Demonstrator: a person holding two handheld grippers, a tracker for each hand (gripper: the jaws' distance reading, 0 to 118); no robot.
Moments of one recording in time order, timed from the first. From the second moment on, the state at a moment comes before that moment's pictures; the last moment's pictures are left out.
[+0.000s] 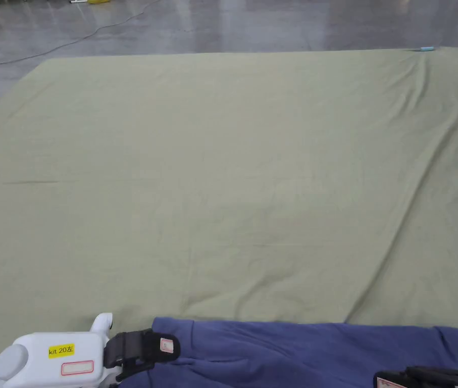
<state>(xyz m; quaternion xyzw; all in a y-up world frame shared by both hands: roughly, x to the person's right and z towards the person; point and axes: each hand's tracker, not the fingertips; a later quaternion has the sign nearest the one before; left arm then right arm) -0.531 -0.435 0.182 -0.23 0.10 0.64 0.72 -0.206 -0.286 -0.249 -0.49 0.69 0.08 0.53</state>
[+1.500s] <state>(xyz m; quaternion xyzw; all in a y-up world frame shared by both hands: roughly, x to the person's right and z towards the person) -0.495 -0.230 0.161 -0.35 0.32 0.43 0.77 -0.223 -0.262 -0.220 -0.45 0.61 0.17 0.63</state>
